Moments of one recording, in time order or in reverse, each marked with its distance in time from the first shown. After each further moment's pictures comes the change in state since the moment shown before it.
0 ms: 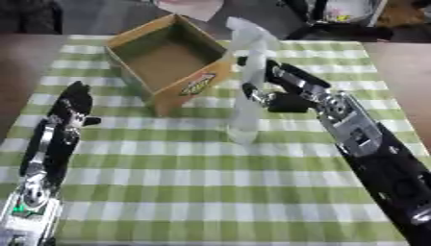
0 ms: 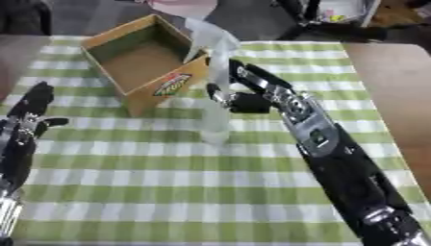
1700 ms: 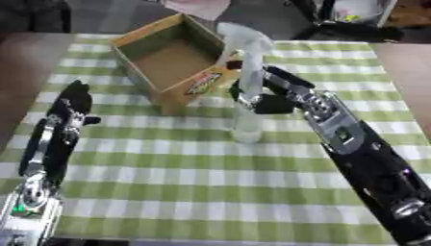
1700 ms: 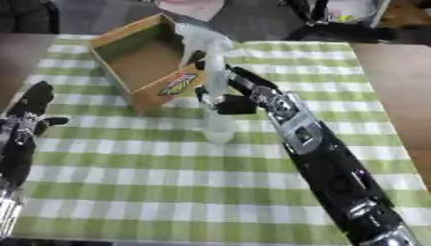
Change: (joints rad) left arm -0.009 0.000 -0.005 0.000 0.001 0.000 -0.003; right arm -0.038 0.058 -0.002 0.108 0.073 -0.008 0.008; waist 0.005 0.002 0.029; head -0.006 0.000
